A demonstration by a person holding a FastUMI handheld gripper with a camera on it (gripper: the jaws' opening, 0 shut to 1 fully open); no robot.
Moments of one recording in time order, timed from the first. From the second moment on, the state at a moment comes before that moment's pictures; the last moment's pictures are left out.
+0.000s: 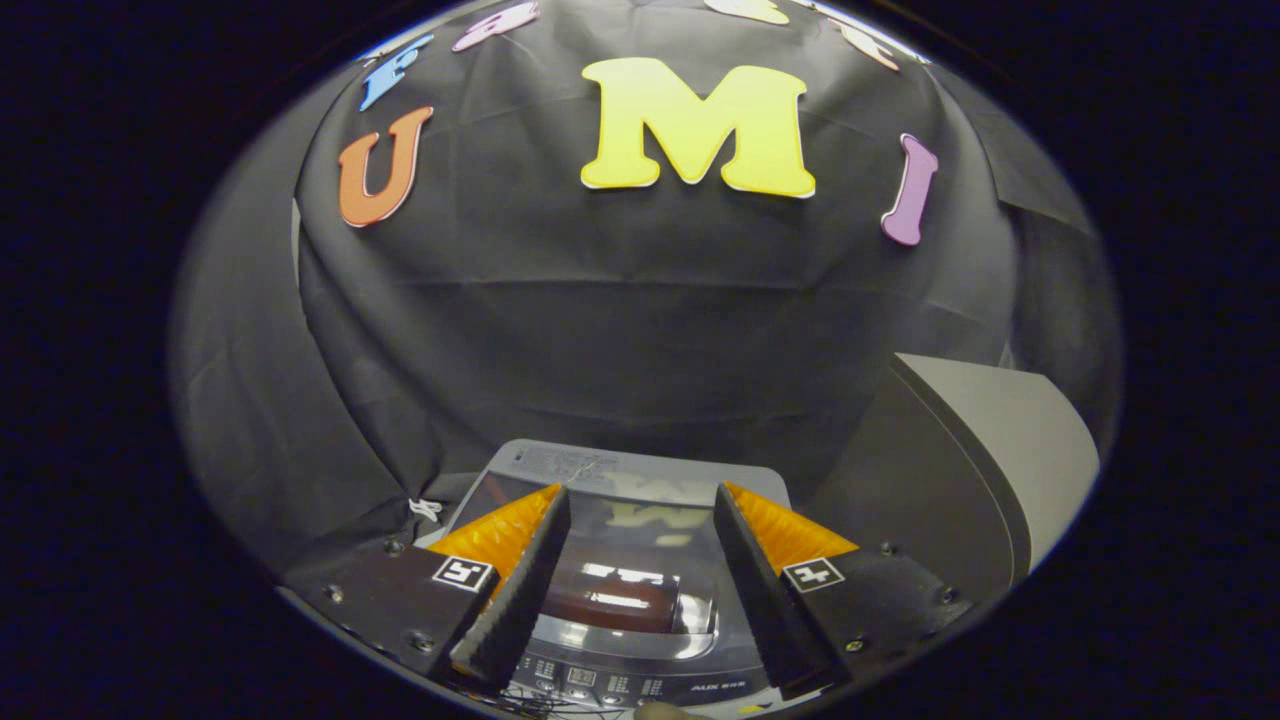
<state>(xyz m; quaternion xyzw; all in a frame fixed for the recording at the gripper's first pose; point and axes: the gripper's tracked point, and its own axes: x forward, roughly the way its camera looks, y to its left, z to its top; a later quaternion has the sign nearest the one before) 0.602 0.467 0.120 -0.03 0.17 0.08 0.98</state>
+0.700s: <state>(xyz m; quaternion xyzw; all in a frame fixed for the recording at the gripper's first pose) 0.568 0.444 0.126 -0.02 0.19 0.08 0.98</state>
